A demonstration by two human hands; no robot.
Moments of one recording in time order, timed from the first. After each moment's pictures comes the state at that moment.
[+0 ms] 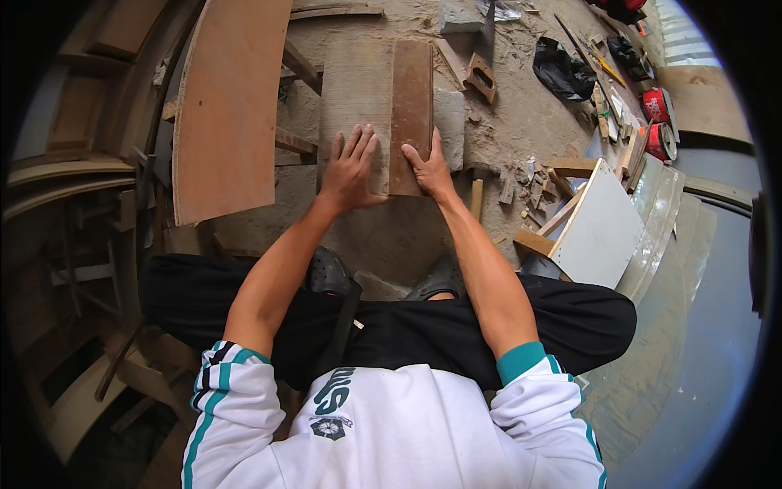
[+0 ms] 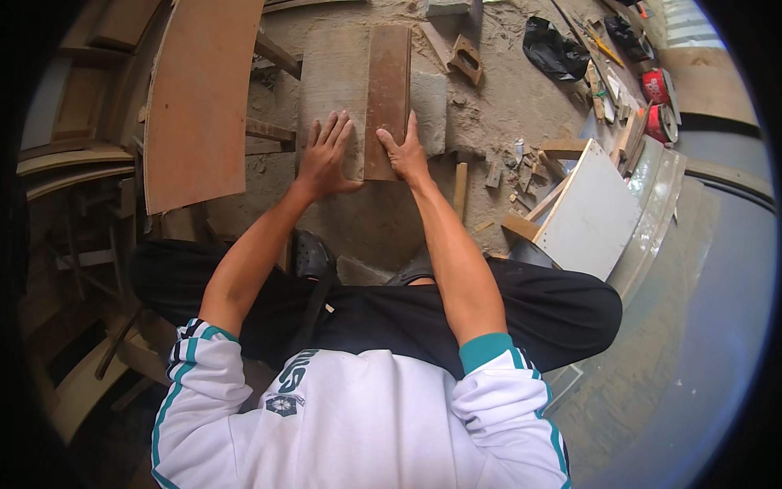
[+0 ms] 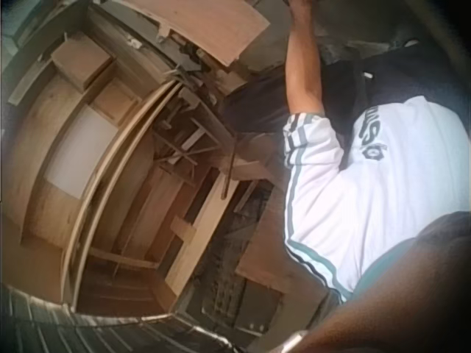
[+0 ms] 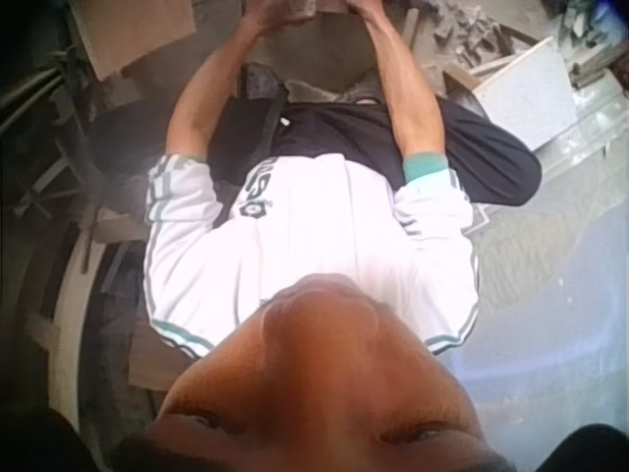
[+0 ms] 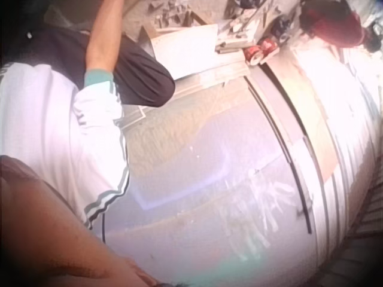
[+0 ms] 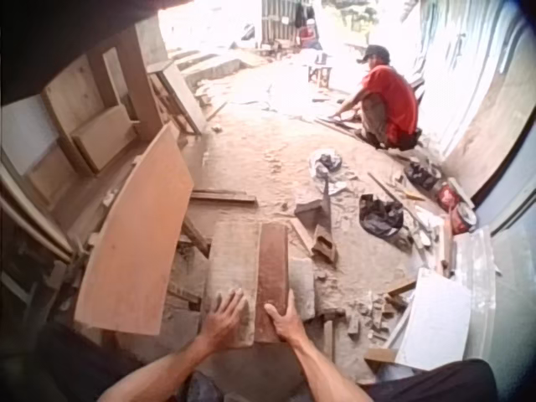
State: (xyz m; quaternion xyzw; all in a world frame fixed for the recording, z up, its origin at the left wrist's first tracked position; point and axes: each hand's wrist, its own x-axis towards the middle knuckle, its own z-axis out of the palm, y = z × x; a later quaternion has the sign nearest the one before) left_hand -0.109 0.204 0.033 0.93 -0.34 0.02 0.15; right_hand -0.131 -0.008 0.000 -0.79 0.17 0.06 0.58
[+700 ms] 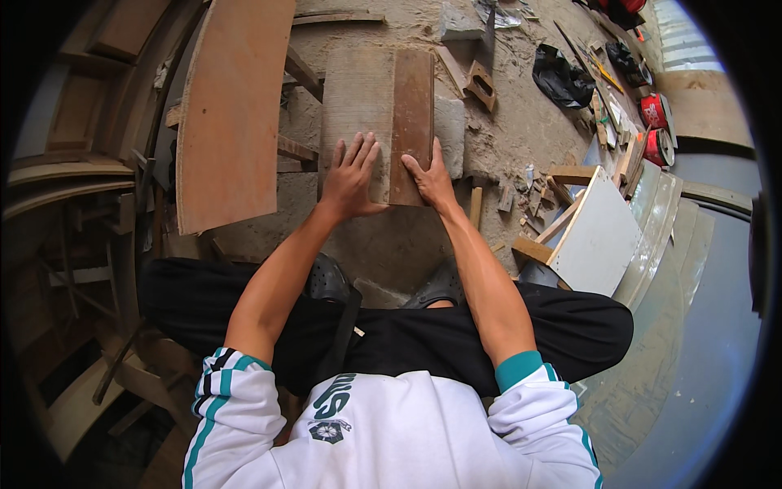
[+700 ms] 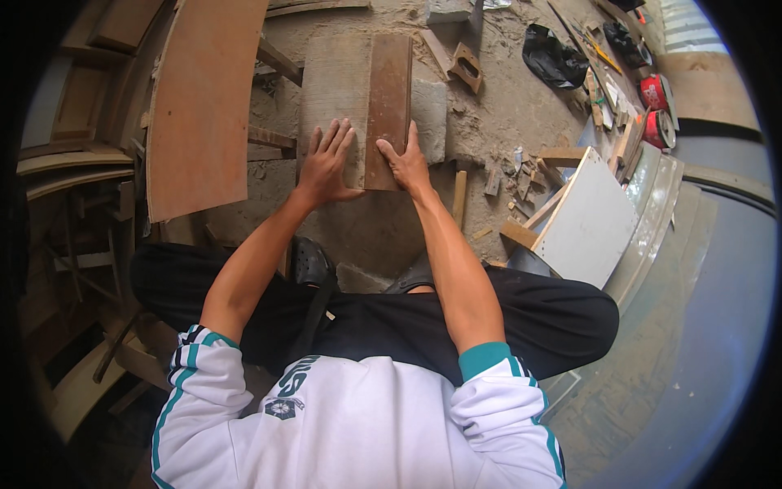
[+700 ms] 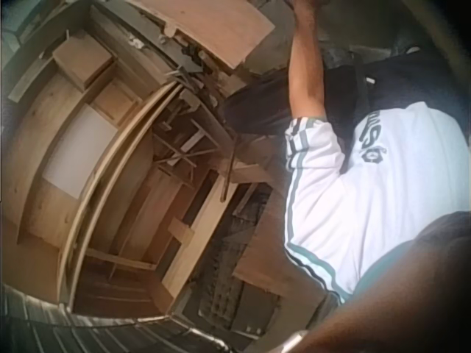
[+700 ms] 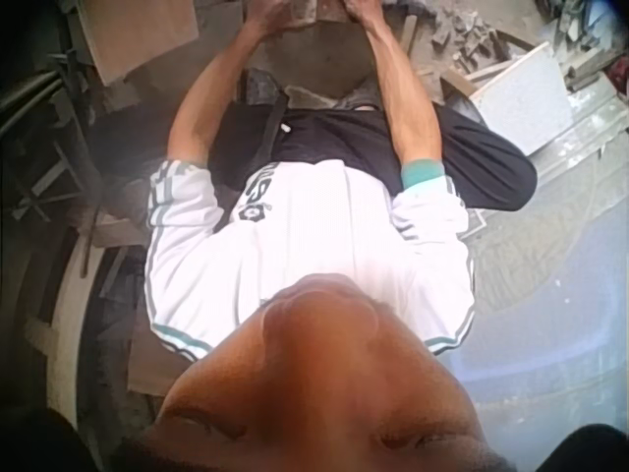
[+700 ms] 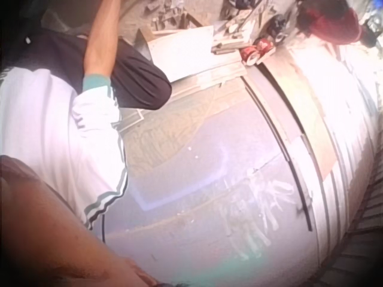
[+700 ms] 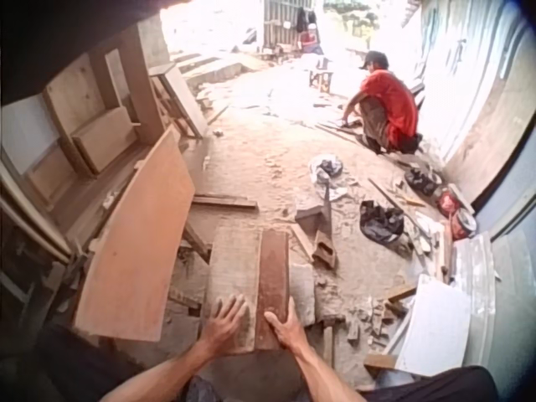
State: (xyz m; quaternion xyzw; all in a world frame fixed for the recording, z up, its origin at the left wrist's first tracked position) left_hand -0.108 0.204 0.034 0.93 -0.34 0.00 0.14; right_hand -0.131 -0.011 0.014 -0.78 0.17 0.09 0.60
